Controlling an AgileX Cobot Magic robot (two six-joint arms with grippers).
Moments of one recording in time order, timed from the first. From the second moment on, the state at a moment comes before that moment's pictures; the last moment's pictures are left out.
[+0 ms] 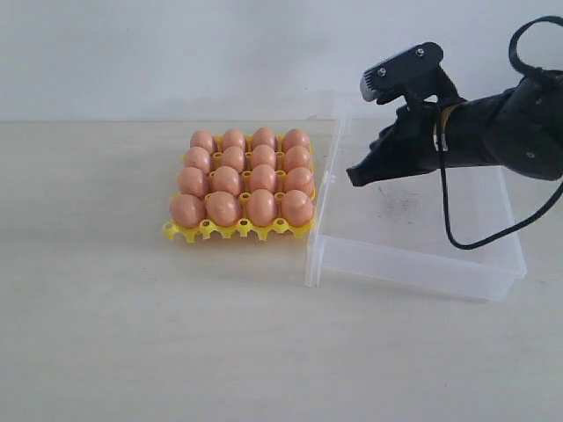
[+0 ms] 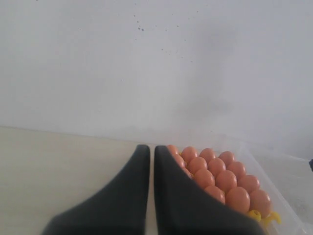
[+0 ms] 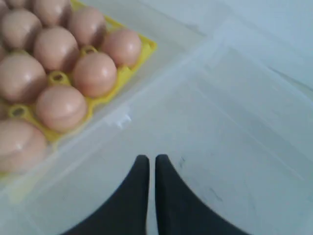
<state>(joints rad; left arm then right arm) -0.12 0.00 0.00 -0.39 0.02 0.19 0.36 1.75 -0.97 -0.62 -0.05 0.36</state>
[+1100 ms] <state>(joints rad) -0.12 0.00 0.00 -0.39 0.02 0.19 0.36 1.69 -0.97 -0.58 0.44 0.88</state>
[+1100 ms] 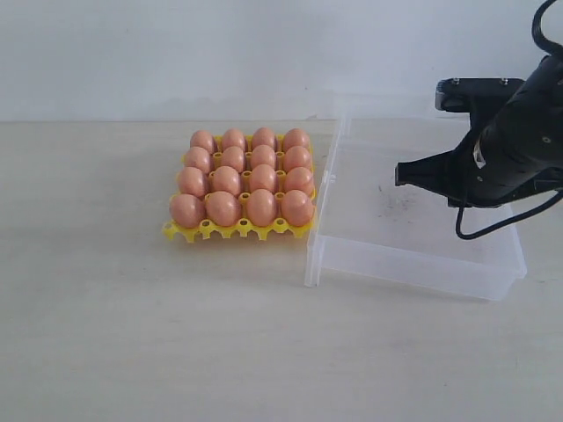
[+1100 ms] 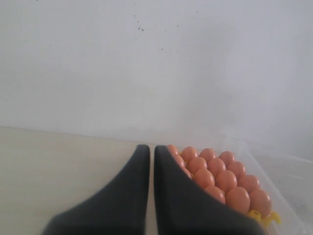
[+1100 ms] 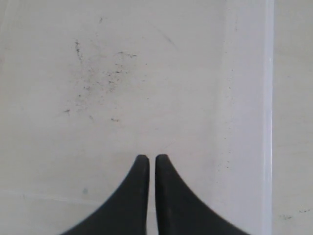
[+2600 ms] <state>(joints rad) -0.12 0.00 0.00 -0.39 0.02 0.19 0.07 0.23 -0.01 -0.02 -0.34 0.29</state>
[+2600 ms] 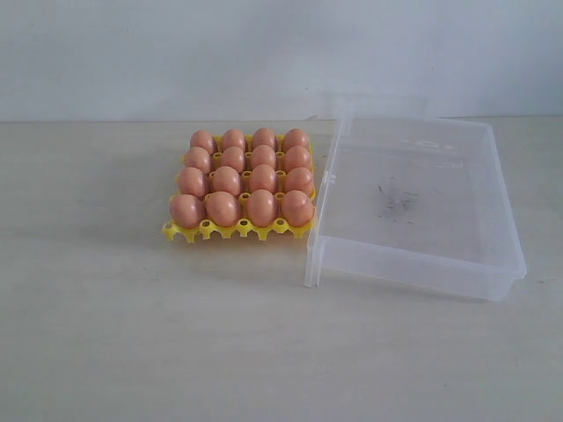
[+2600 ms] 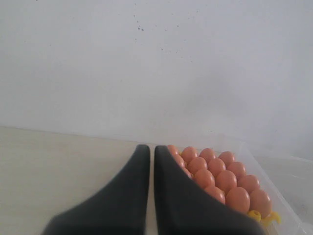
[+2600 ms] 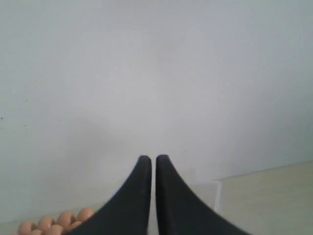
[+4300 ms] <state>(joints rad) -0.12 0.00 0.00 -0.39 0.02 0.21 0.07 0.01 0.00 0.08 0.15 -0.05</state>
